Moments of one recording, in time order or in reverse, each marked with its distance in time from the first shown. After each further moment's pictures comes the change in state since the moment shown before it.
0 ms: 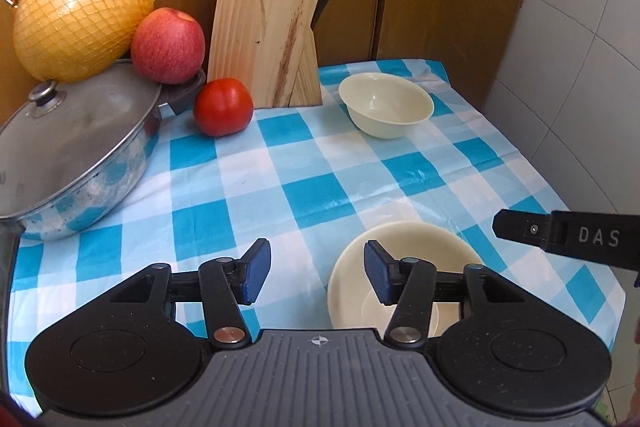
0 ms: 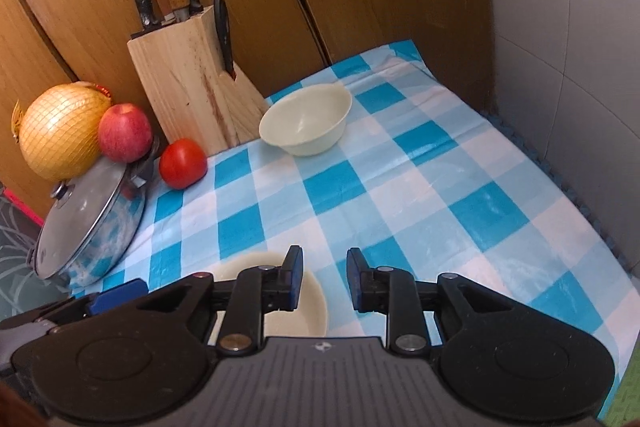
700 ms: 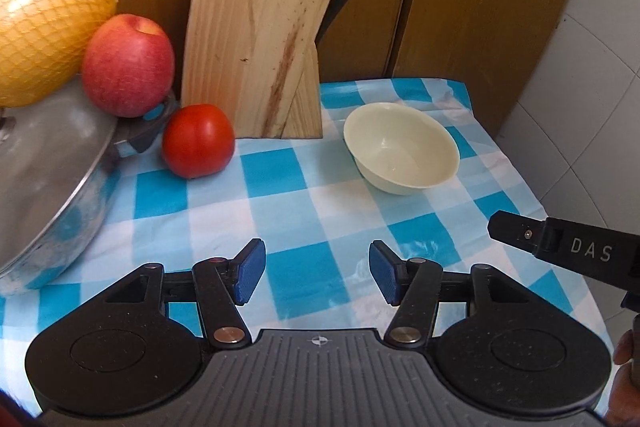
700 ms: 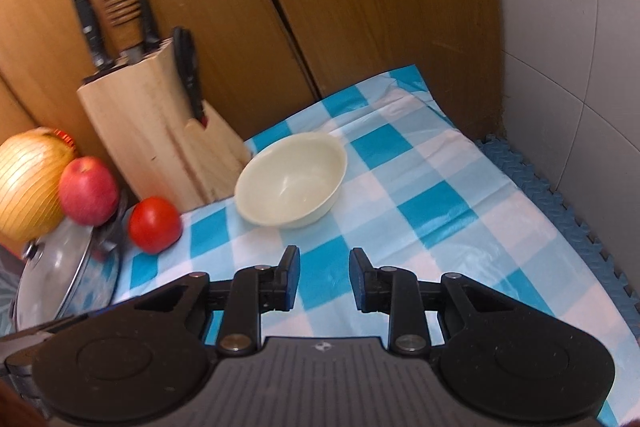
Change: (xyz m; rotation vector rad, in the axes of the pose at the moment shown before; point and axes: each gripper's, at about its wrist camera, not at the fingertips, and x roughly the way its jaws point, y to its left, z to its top) left arm 0.069 -0.001 0.069 -0.079 0.056 -0.010; right arm 0.064 -0.013 0.064 0.034 -0.020 -0.012
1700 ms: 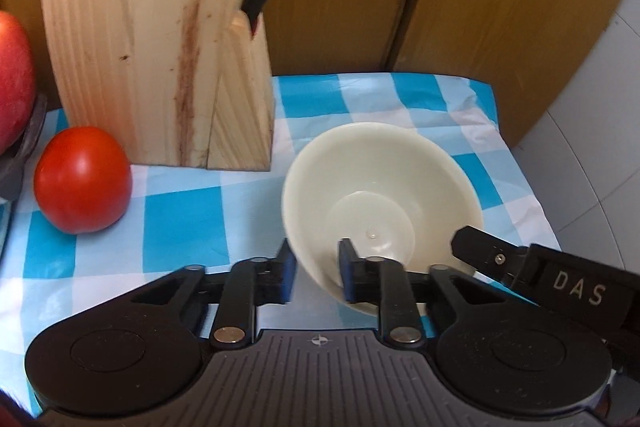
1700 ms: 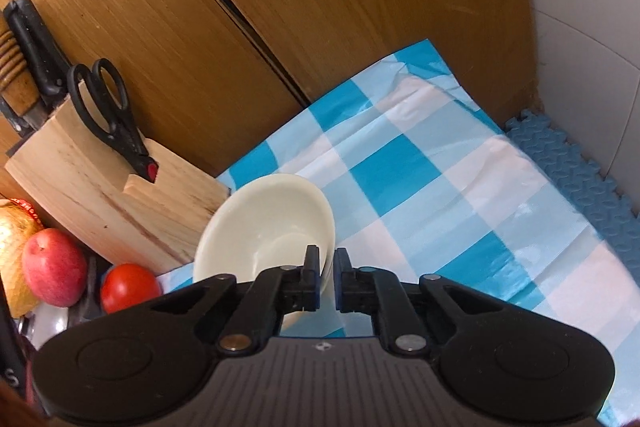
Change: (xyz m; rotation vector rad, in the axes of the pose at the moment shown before) left arm 0.108 -0.036 0.052 -0.047 0.080 0.013; right arm 0.098 -0.027 0.054 0.115 0.075 0.102
